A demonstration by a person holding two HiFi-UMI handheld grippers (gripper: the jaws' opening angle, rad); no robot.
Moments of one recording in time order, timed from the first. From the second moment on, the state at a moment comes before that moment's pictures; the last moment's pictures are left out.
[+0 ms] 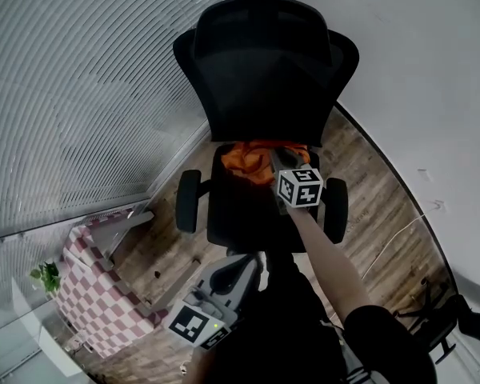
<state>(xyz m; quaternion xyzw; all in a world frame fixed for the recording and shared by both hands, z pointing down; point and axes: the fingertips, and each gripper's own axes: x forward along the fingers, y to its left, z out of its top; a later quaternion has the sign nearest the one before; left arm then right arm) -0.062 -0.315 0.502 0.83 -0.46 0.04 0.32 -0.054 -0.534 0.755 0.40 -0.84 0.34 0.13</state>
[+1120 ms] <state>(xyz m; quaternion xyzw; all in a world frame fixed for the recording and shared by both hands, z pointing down) -0.181 -0.139 0.470 0.85 -0.45 0.00 0.26 -0.070 -0.348 0.601 0.43 -0.87 0.23 0.08</state>
